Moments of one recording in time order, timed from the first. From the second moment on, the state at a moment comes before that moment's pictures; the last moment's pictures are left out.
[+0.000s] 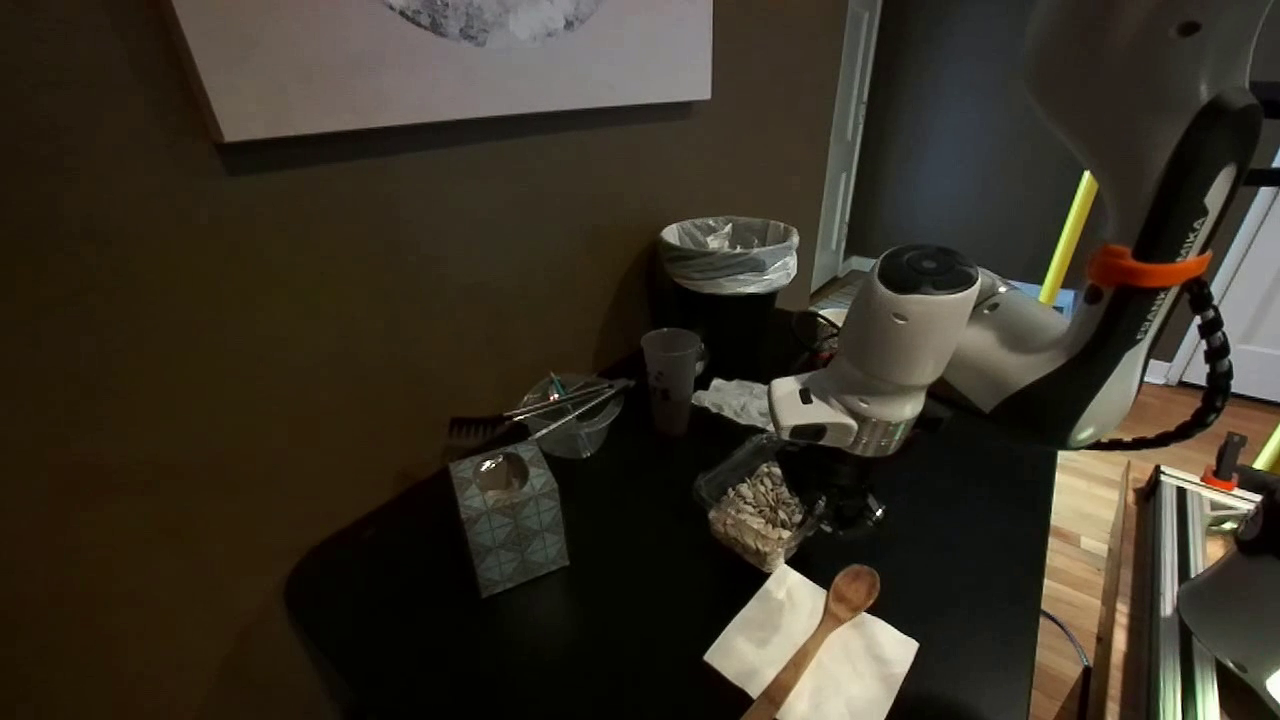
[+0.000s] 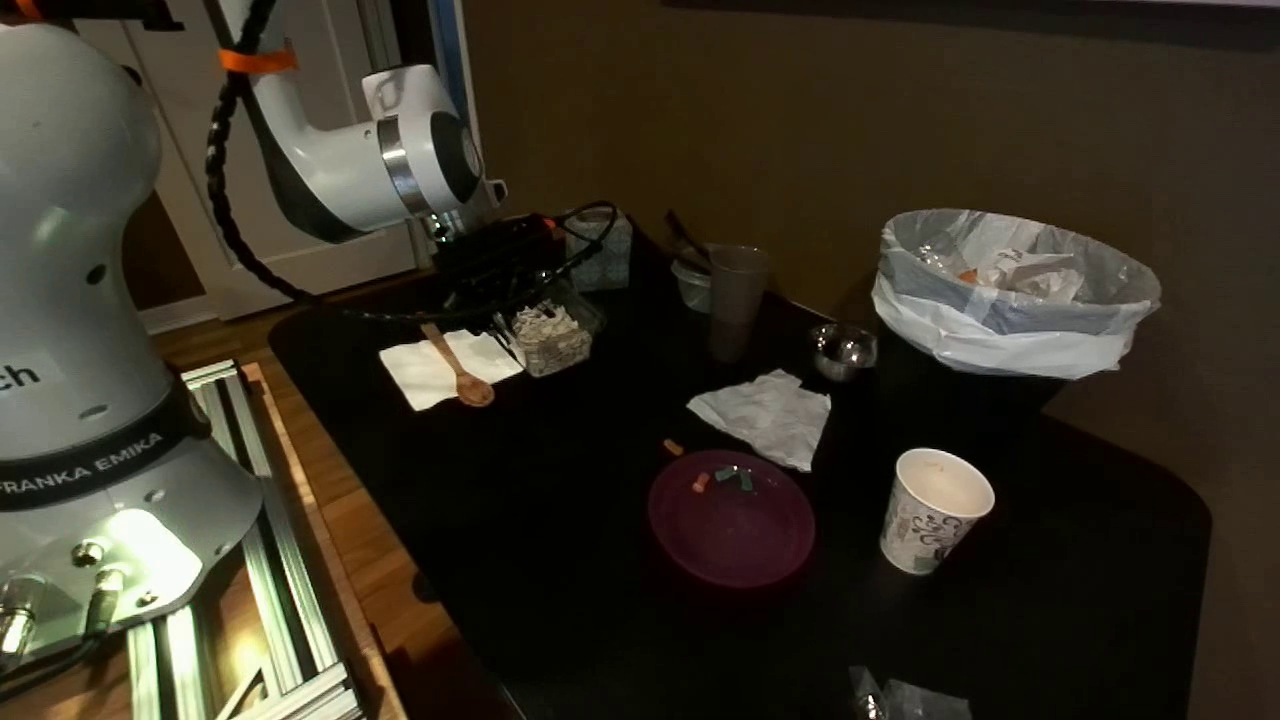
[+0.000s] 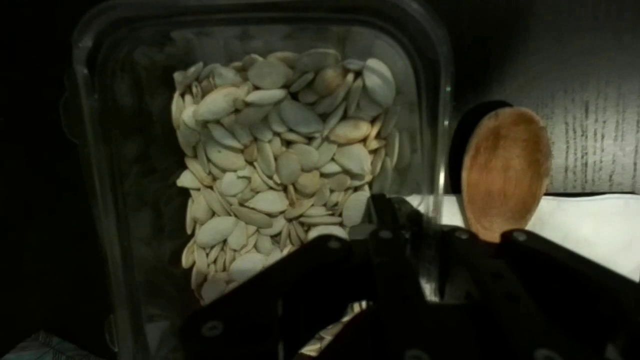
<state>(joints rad) 0.88 0.30 -0.63 -2.73 -0.82 3.18 -0.39</state>
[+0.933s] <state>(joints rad) 0.84 0.40 -0.25 -2.47 -0.76 3.00 -0.49</state>
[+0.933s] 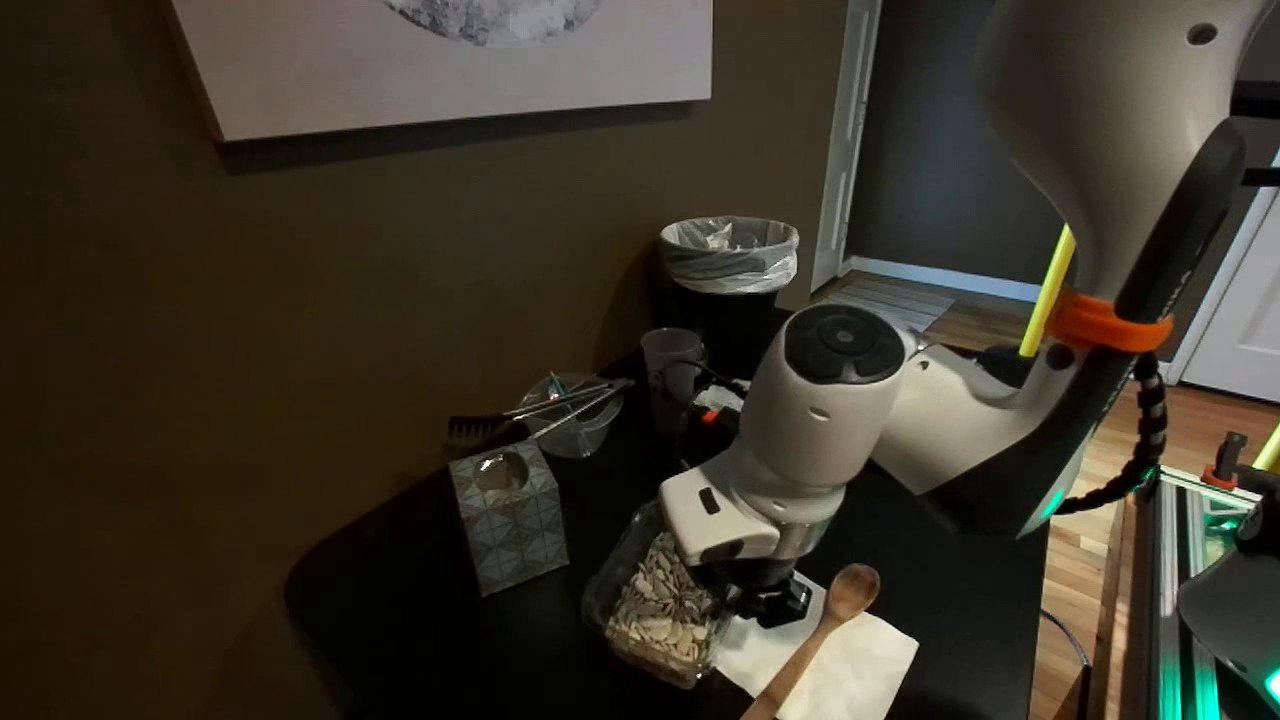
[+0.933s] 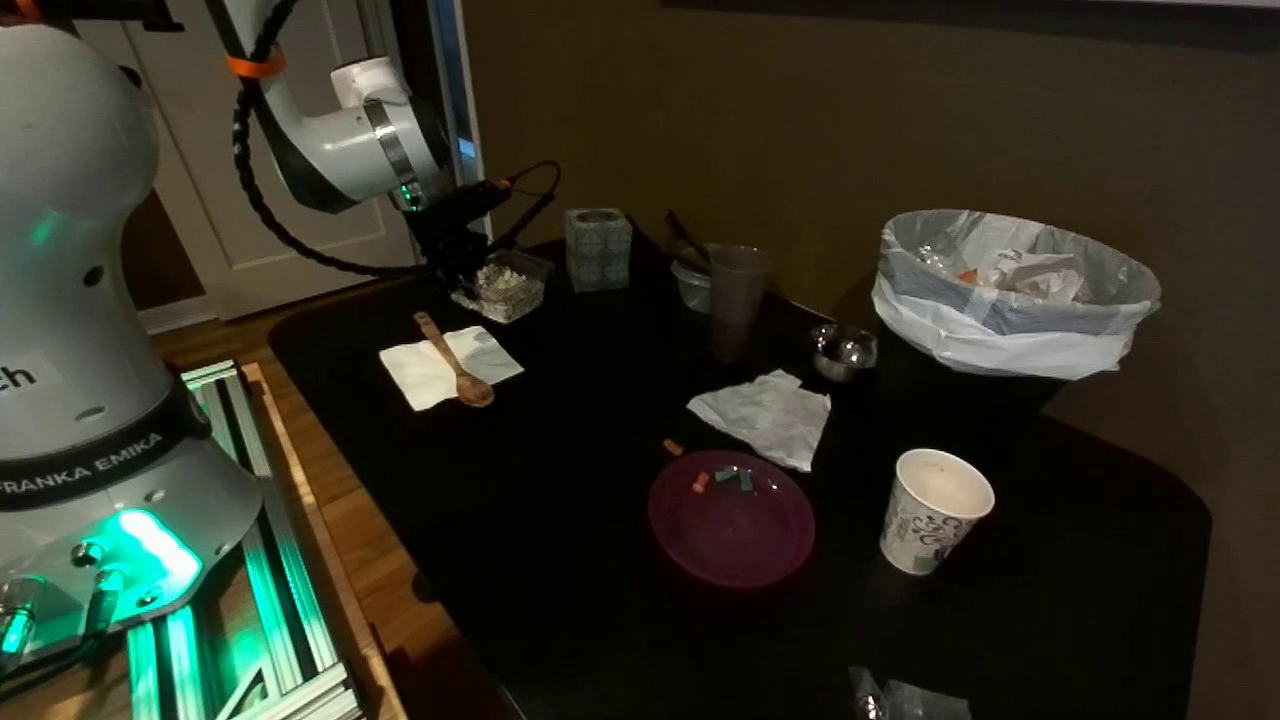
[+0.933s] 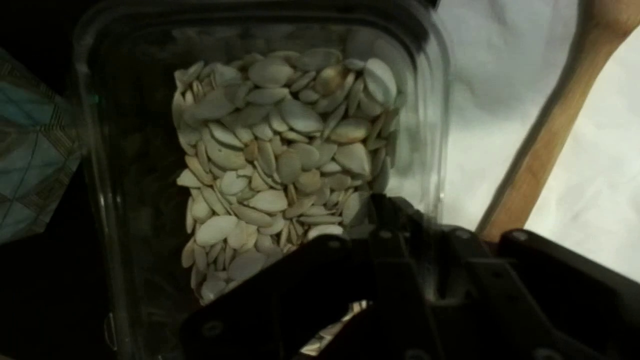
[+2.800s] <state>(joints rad) 0.49 0.59 0.14 -2.04 -0.79 2.67 -0.16</state>
